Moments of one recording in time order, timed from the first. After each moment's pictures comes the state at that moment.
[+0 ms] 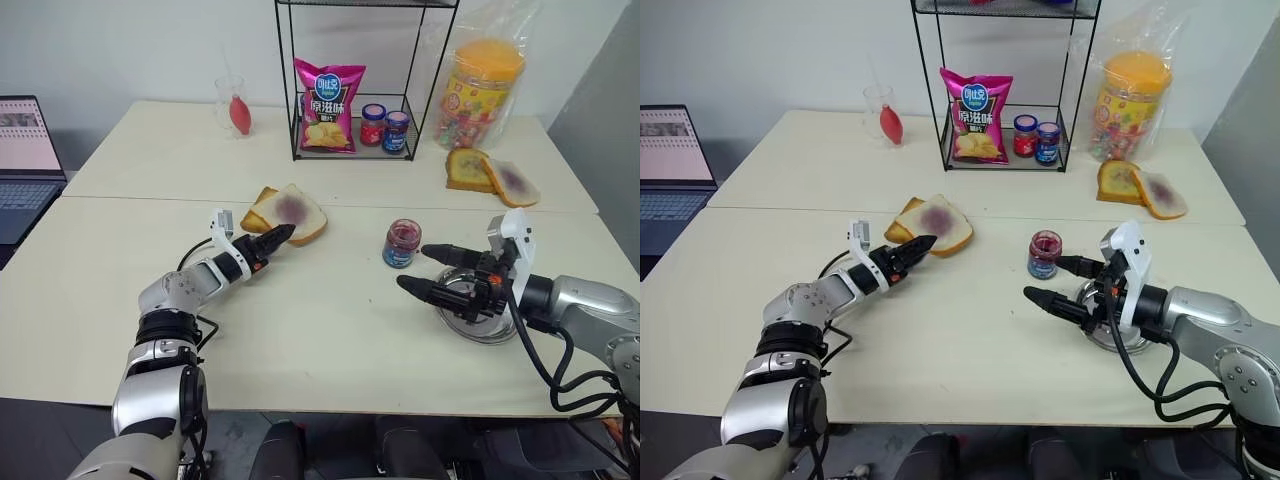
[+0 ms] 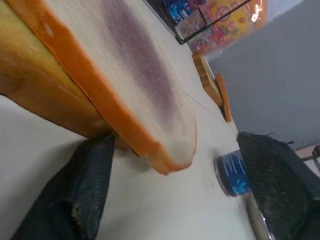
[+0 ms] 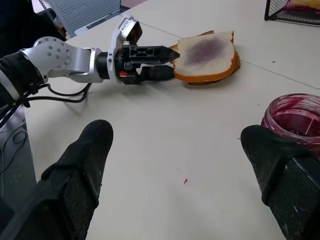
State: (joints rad) left arm -0.73 0.39 0.30 0.77 -0.68 0.73 -0.78; right arm -0.24 -0.75 -0.17 -0.59 0.99 0.94 0.52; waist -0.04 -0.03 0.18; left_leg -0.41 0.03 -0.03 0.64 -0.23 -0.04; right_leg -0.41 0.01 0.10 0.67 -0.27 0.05
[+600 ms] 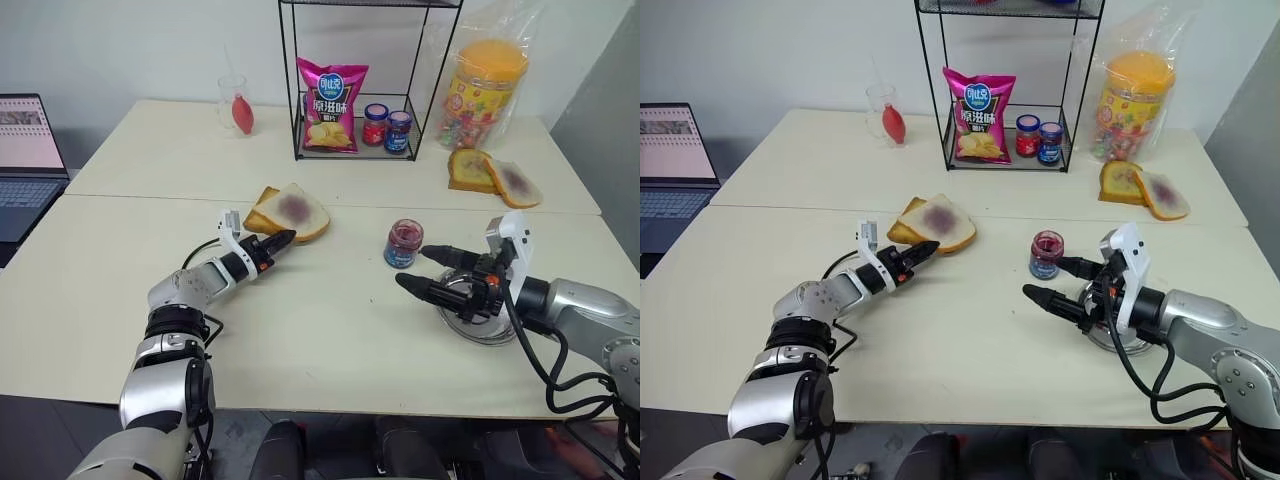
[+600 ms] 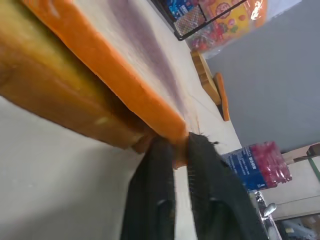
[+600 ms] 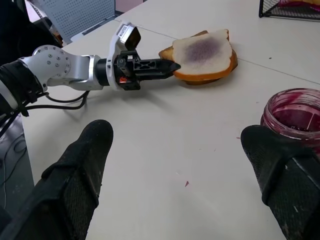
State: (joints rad) left arm -0.77 0.36 0.32 0.83 -0.64 0.73 -0.80; right arm -0.22 -0.73 -0.17 -0.59 1.00 0.93 0.48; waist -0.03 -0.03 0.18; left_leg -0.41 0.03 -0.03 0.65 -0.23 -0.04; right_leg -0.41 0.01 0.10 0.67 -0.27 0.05
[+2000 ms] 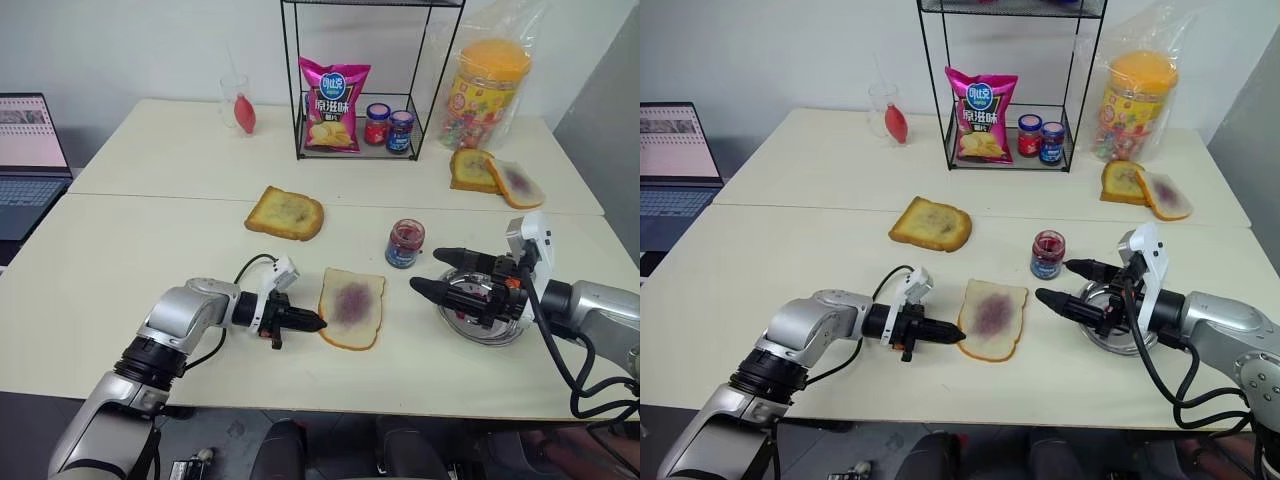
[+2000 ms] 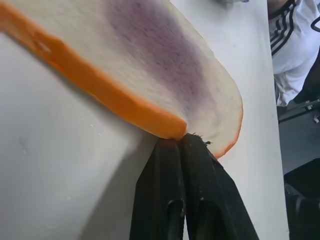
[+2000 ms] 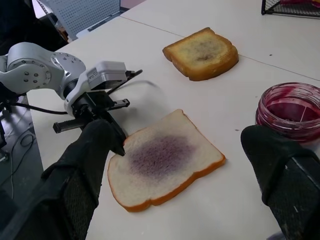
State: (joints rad) left arm -0.52 0.64 -0.31 0.16 -0.47 0.81 -1.21; right arm -0.18 -0.81 -0.24 -0.59 1.07 0.93 0.54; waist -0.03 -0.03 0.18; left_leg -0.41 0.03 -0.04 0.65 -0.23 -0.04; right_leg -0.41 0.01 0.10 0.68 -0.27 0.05
